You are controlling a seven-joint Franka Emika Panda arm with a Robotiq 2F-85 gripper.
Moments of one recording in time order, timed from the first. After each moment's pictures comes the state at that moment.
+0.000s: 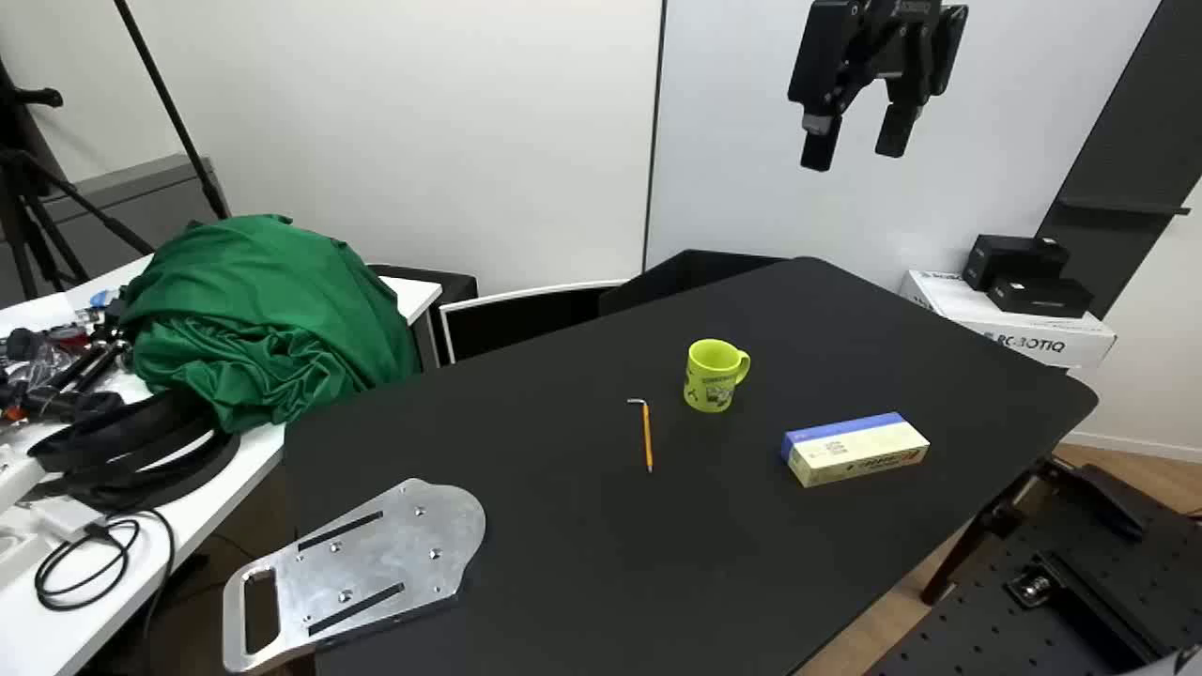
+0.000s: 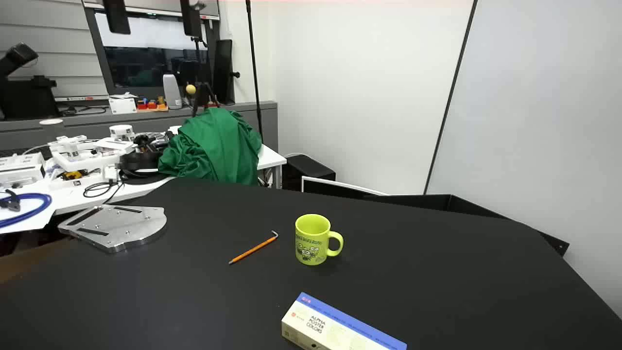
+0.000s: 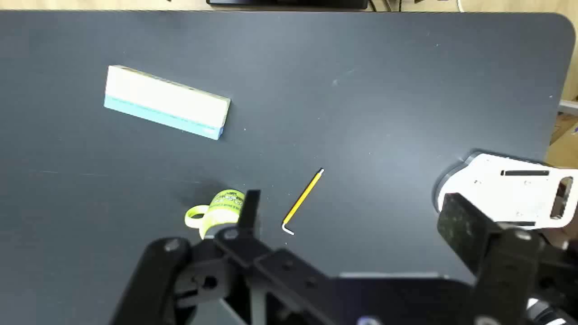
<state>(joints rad) -0.02 -0.61 0.02 -2.50 0.02 1.89 -0.01</state>
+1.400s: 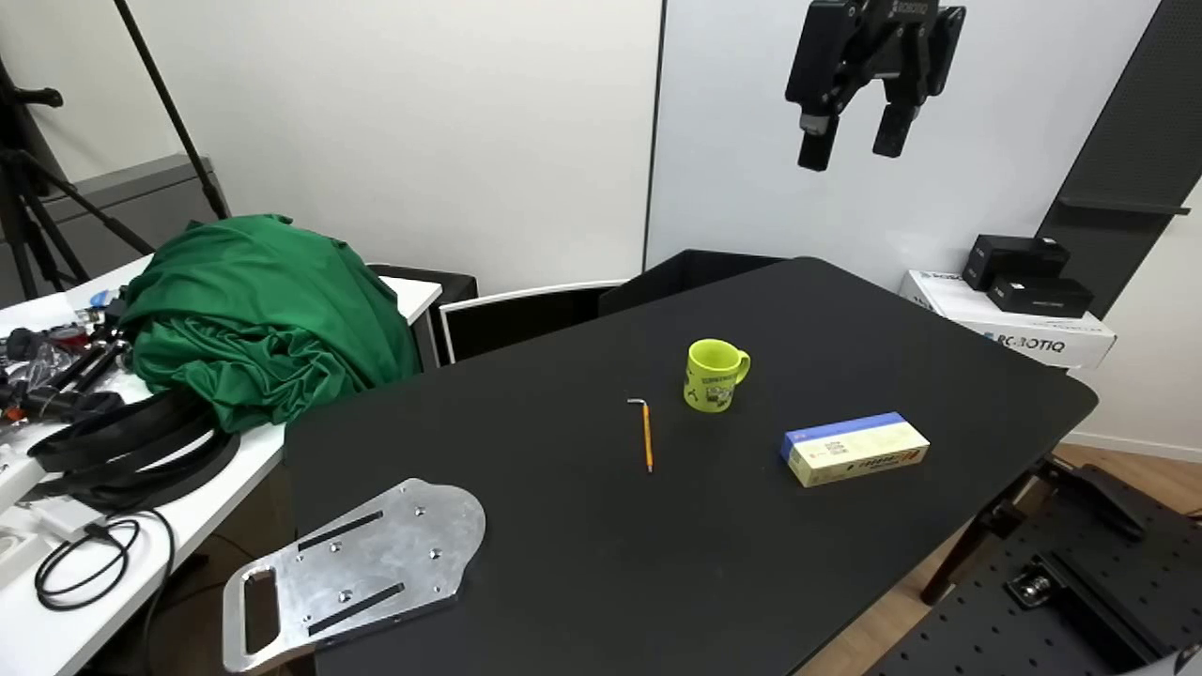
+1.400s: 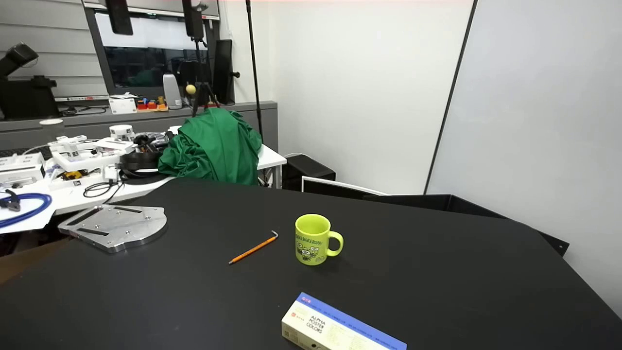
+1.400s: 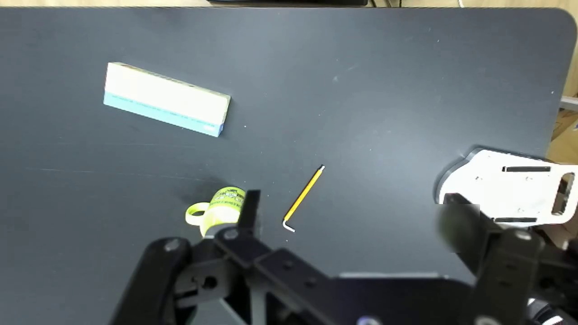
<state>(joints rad) -0.02 -0.60 0.02 -2.50 0.02 1.91 -0.01</state>
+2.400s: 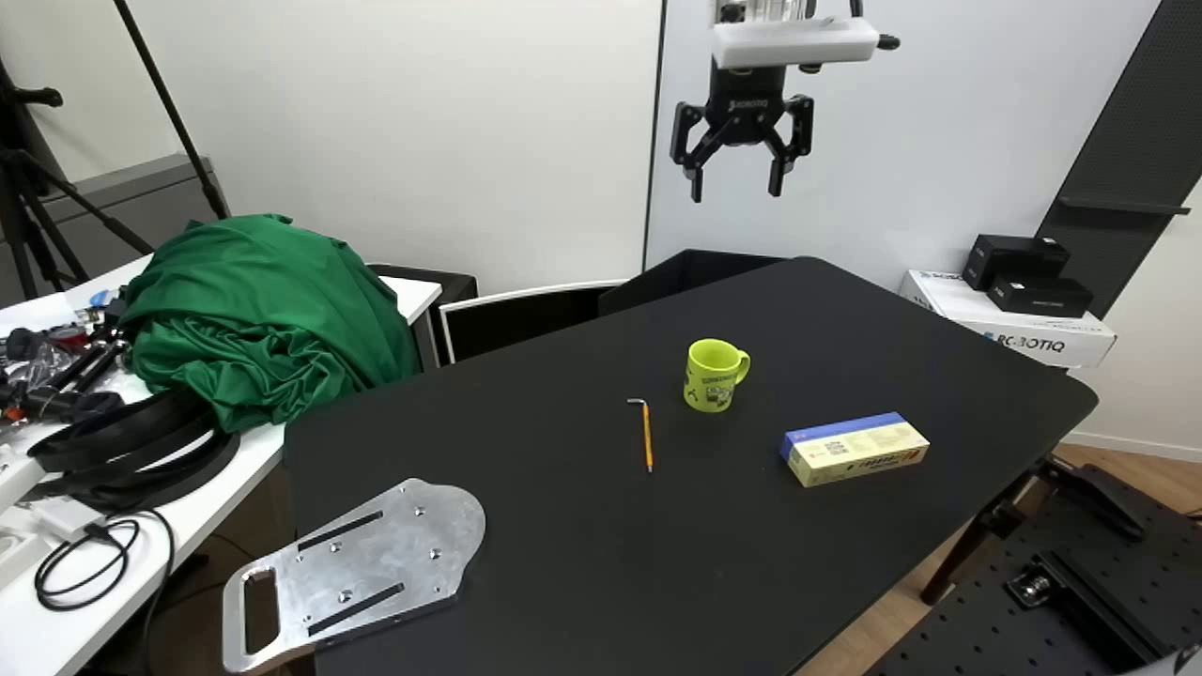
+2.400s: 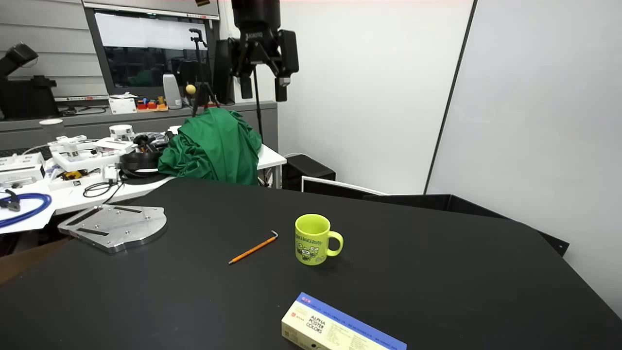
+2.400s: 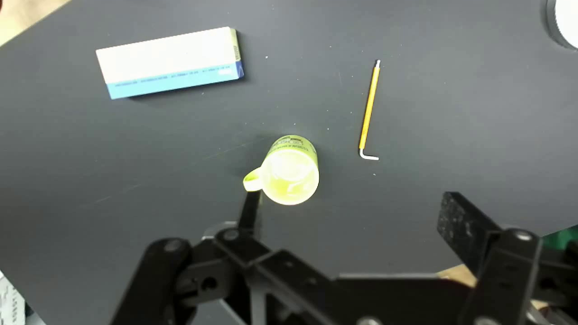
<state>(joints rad) -0.09 0.02 0.01 -2.13 -0.07 2.12 0.44</state>
